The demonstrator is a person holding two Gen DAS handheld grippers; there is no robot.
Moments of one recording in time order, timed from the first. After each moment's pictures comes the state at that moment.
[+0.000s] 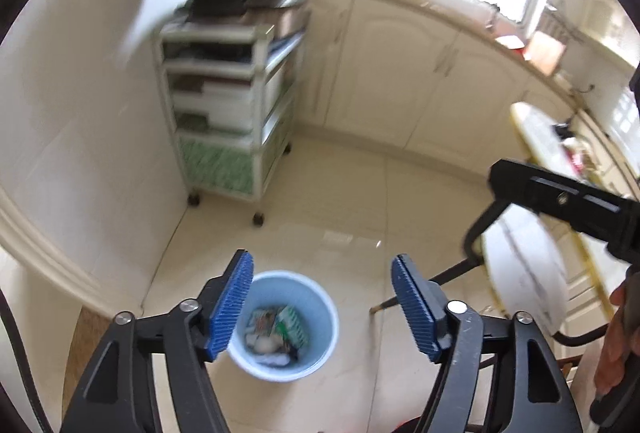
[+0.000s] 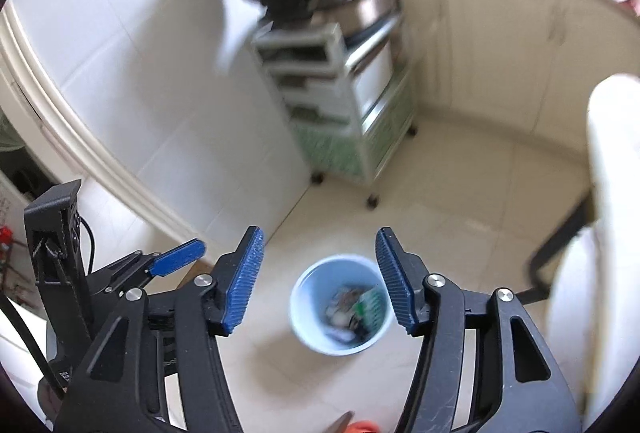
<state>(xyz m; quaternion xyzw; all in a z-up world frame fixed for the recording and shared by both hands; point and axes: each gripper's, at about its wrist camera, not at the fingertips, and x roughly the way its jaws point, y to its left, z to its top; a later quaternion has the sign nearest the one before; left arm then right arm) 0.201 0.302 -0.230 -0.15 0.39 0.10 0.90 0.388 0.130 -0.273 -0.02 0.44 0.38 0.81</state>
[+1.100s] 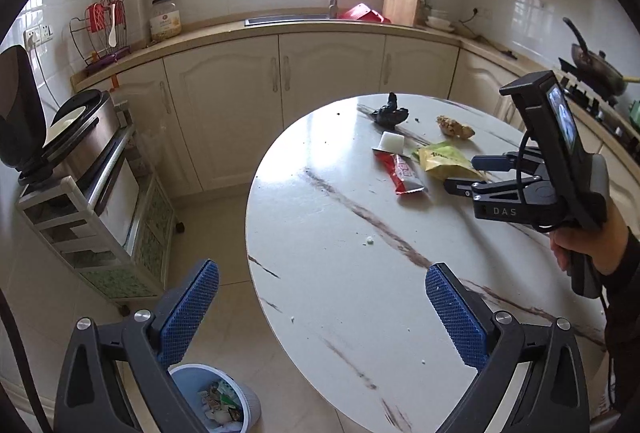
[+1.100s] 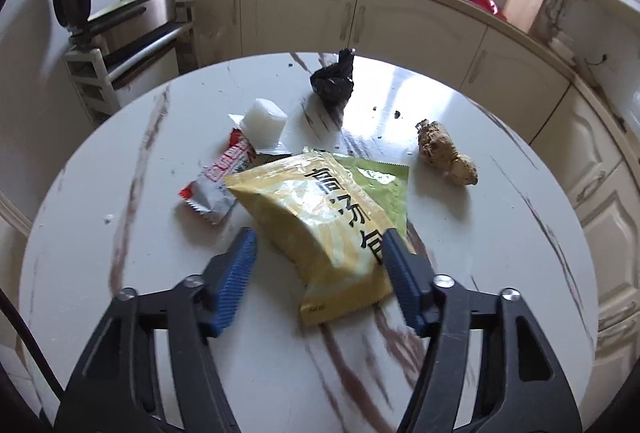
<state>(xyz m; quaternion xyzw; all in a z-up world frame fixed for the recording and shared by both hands) 0.379 0.063 -0.160 0.01 0.38 -0.05 0.93 0.546 -0.183 -0.275 -0.14 0.44 0.17 0.87</state>
